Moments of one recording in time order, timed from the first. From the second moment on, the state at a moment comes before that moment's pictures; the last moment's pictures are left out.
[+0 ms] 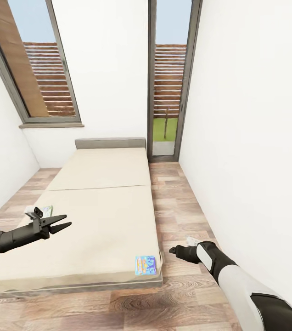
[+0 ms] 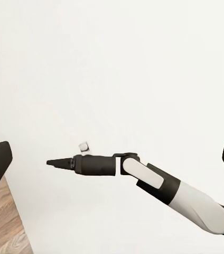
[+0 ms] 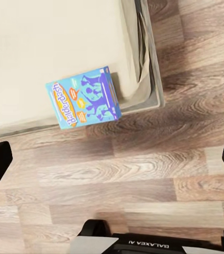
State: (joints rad) left arm -0.58 0.40 0.33 -0.98 0.22 1.02 -1.53; right arm -0.83 0.04 -0.11 -0.28 -0.18 0.52 0.16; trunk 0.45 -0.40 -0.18
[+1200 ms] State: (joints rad) left arm -0.58 0.40 0.33 -0.98 0.22 1.02 -1.53; right arm -0.83 0.04 -0.11 -0.28 -0.18 0.52 0.16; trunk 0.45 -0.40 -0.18
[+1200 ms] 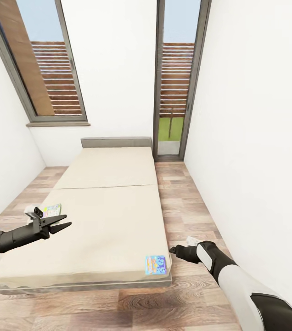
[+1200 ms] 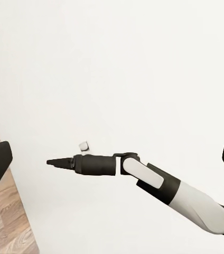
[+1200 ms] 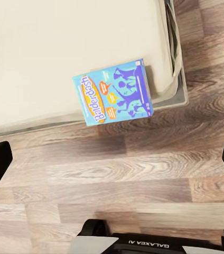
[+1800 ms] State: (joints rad) left arm -0.58 0.40 0.33 -0.98 0.22 1.02 -1.53; right arm -0.83 0.04 -0.11 -0.28 -0.18 0.52 0.16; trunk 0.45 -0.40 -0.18
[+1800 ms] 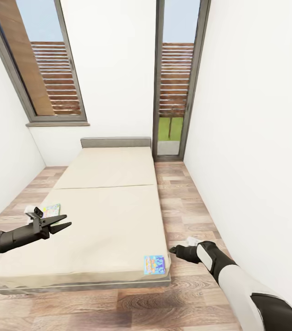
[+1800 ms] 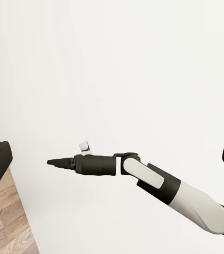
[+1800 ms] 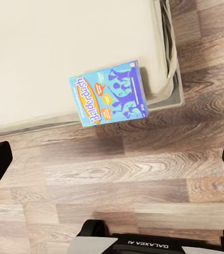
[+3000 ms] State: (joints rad) left arm -0.58 0.39 0.32 -0.98 0.21 1.02 -1.35; right arm -0.83 0.03 -0.11 -0.29 -0.18 0.52 0.17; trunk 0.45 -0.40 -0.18
